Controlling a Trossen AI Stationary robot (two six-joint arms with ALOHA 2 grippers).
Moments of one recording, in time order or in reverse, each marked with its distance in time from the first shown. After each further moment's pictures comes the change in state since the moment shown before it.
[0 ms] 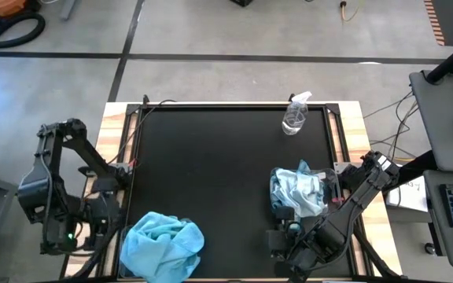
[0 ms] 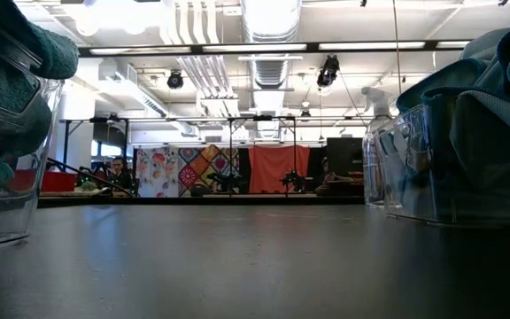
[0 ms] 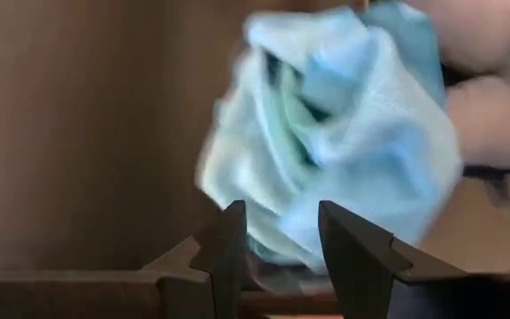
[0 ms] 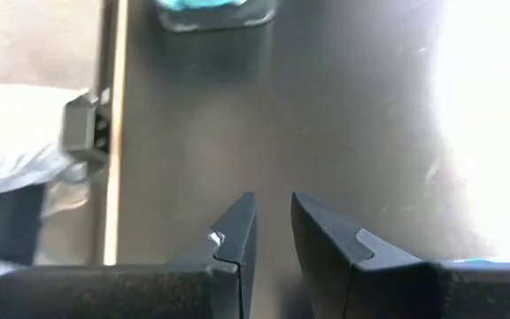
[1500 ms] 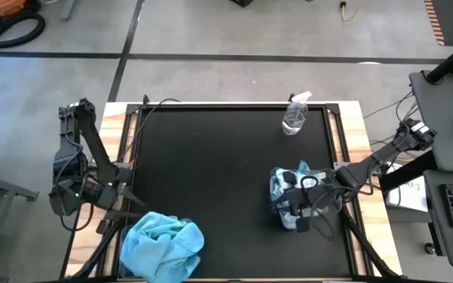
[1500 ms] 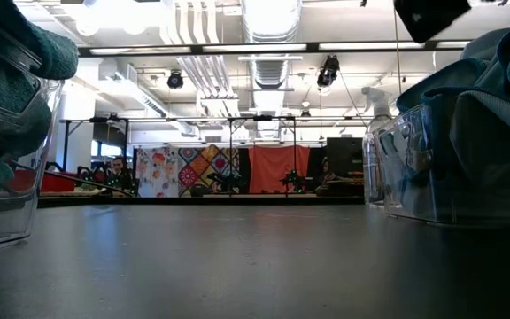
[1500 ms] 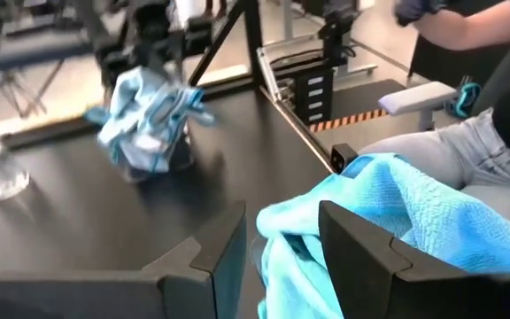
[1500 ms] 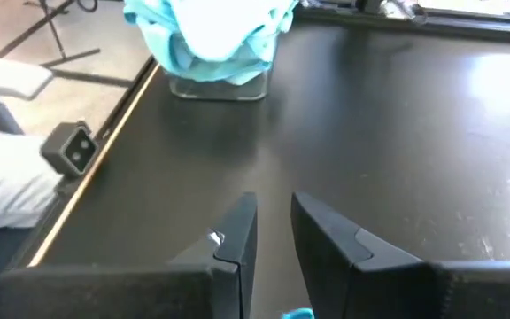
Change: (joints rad) left arm 0.000 -0.565 -0.726 0.917 -0.427 0.890; right arm -0.229 -0.677 -0.978 0.910 -0.188 -0.512
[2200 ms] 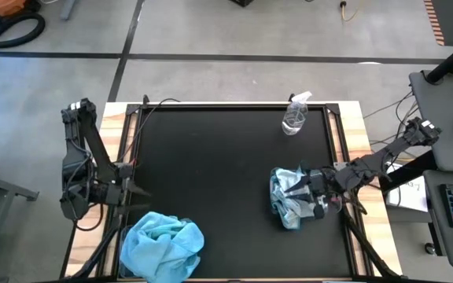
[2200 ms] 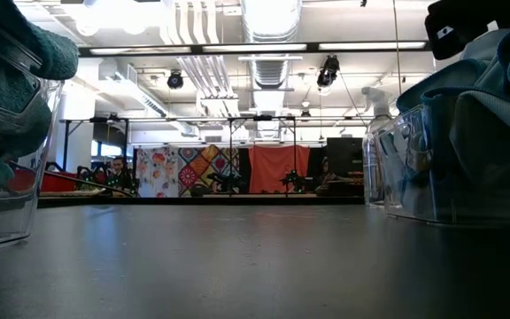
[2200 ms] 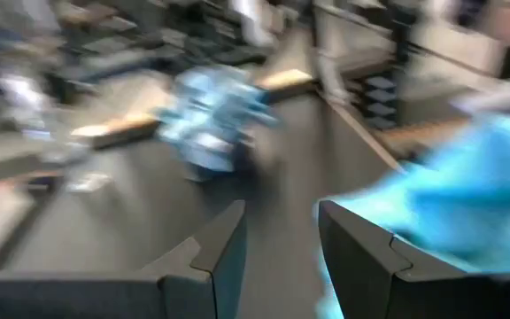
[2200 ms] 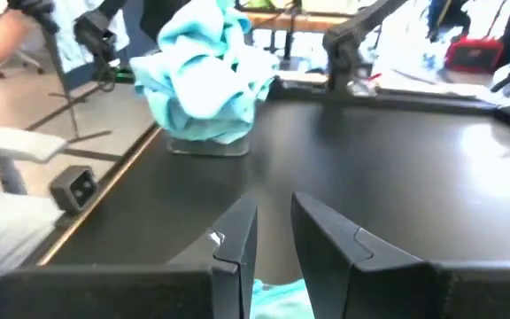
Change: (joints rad) left arm 0.000 -0.041 -0.169 0.107 -0.176 0.034; right arm -0.018 -0.405 -0.352 0.244 0.015 -0.106
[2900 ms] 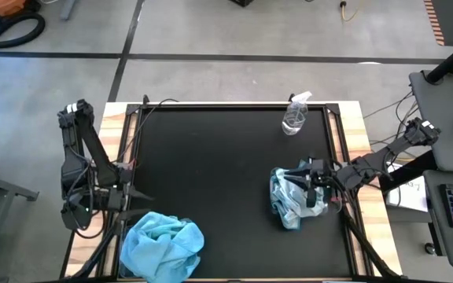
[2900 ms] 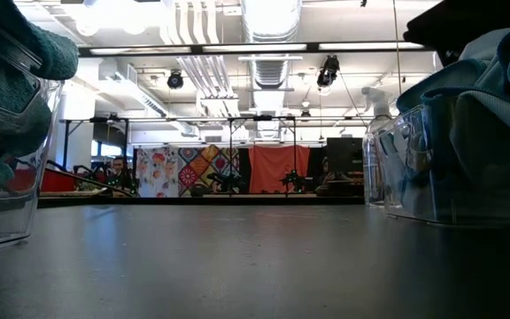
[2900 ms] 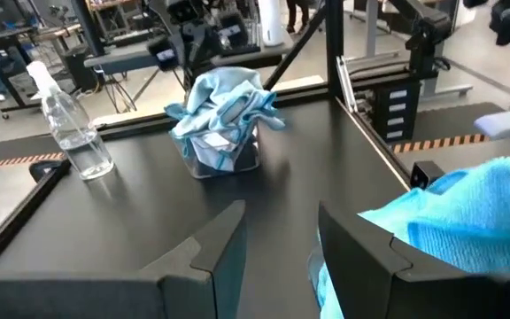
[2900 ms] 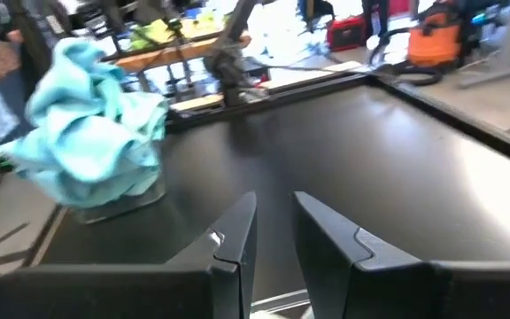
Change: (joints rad) left arm 0.001 0.118 0.054 0.012 -0.078 -0.118; right arm -0.002 -0.044 -0.008 -0.038 0.323 0.268
